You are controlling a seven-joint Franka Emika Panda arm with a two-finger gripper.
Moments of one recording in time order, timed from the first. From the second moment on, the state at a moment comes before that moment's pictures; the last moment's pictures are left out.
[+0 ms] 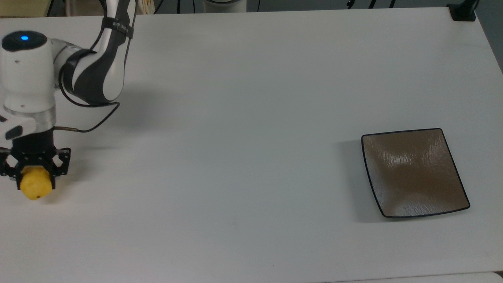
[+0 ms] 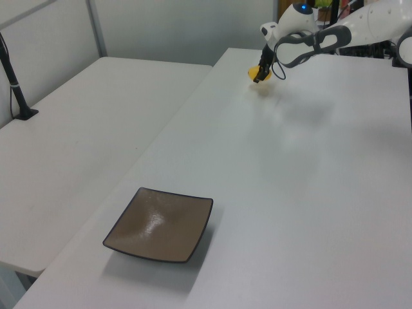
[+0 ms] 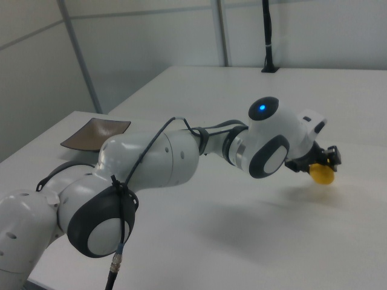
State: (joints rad) arm -0.34 0.93 -0.02 -1.09 0.01 2.63 -0.69
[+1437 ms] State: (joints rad) arm -0.08 0.10 0.02 -1.54 0.08 1.89 -0.35
